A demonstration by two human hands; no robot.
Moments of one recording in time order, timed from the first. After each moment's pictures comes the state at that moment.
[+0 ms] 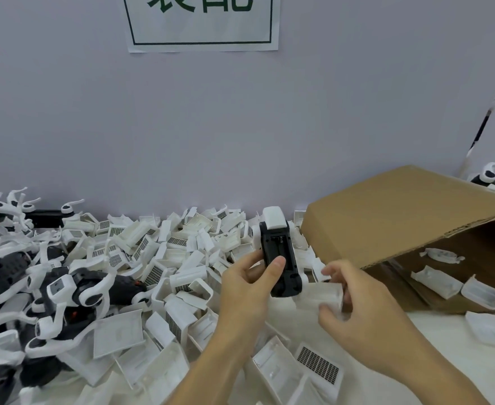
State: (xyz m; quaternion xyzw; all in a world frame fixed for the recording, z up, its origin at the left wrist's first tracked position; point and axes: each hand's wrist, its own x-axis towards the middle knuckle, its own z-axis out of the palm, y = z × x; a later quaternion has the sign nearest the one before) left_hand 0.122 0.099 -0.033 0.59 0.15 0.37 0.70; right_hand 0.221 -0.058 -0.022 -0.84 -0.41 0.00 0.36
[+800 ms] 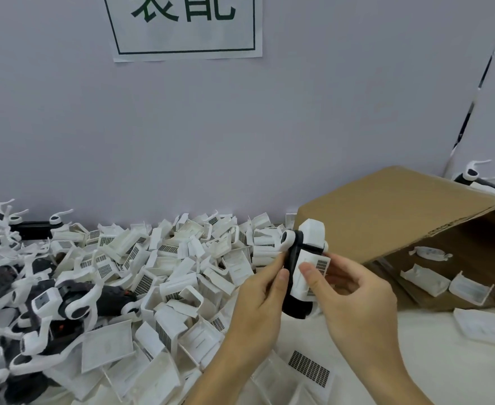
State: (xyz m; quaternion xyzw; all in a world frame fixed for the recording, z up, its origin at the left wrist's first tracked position) left_hand 0.126 0.080 -0.032 0.74 0.04 0.35 0.57; right_hand 0.197 -0.035 -0.017 -0.67 -0.26 -0.07 0.69
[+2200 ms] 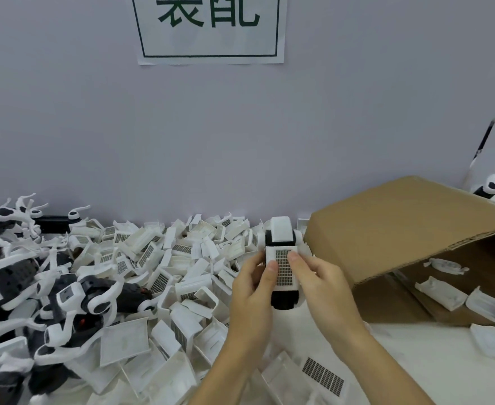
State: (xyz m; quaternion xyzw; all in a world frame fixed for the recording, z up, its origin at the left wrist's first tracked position) left_hand 0.125 0.092 -0.027 0.59 0.16 0.41 0.68; right_hand 0.193 0.008 0.003 -0.66 -0.32 0.16 0.66
